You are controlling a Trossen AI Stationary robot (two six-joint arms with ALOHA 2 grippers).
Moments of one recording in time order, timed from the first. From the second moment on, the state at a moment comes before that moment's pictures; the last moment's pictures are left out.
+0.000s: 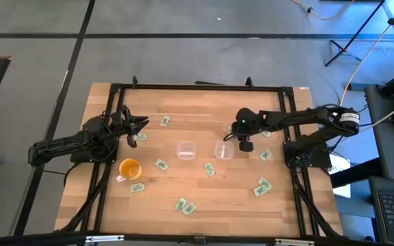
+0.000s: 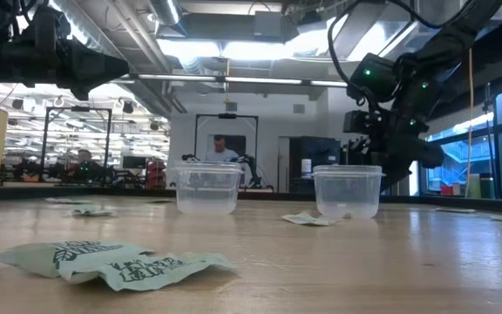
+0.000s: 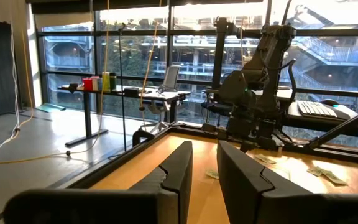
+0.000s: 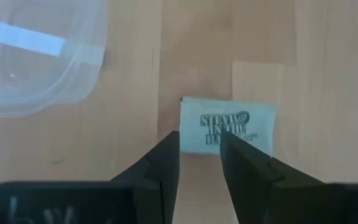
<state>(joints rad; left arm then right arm) 0.27 0.00 0.01 0.15 -0.09 -0.07 -0.34 1.45 0.58 -0.17 -0.07 -0.38</state>
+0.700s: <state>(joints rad) 0.27 0.00 0.01 0.15 -0.09 -0.07 -0.39 1.58 0.59 -0.09 -0.09 -0.35</state>
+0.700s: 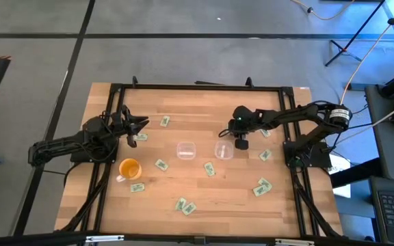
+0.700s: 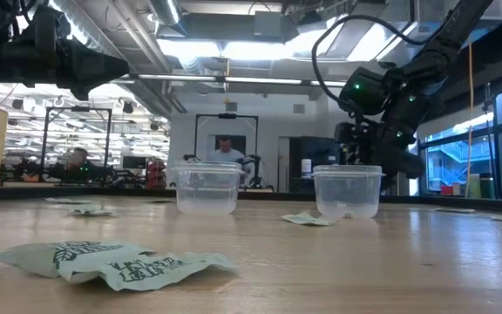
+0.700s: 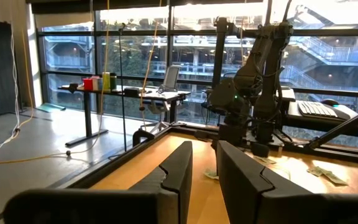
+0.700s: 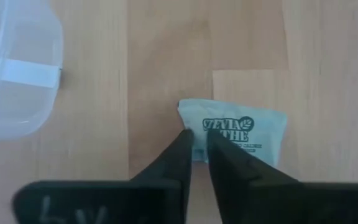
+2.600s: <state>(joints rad) 0.27 0.00 0.01 0.15 -0.10 -0.07 0.06 1.52 0.82 -0.39 0.06 -0.11</state>
